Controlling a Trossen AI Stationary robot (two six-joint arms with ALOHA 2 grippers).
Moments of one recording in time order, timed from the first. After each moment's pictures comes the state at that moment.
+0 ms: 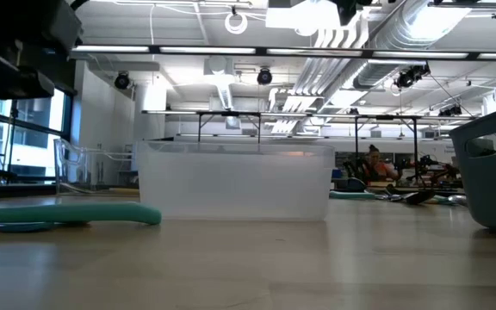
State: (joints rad) left arm -0.65 1.57 0.96 -0.79 -0.08 -0.78; right arm -0.20 1.02 0.87 0.07 -0.21 -0.06
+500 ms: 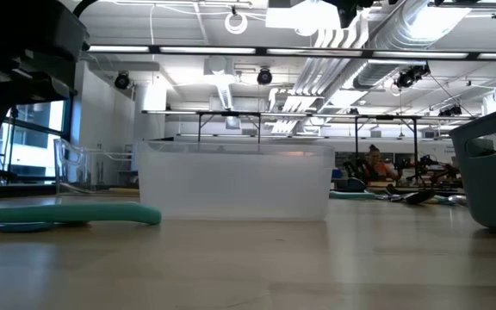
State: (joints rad) left arm -0.65 1.60 0.96 -0.79 -0.15 -0.68; right arm -0.20 1.02 0.87 0.04 -0.21 -0.06
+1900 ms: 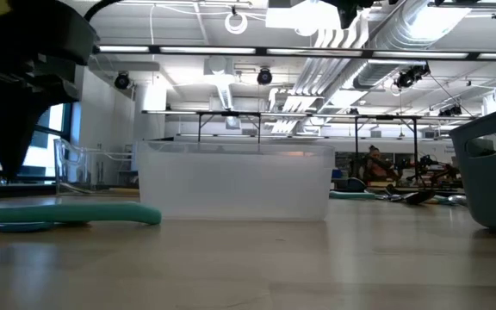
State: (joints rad) left arm -0.61 1.60 0.96 -0.79 -0.14 -0.62; right arm -0.20 1.02 0.87 0.04 -0.21 -0.05
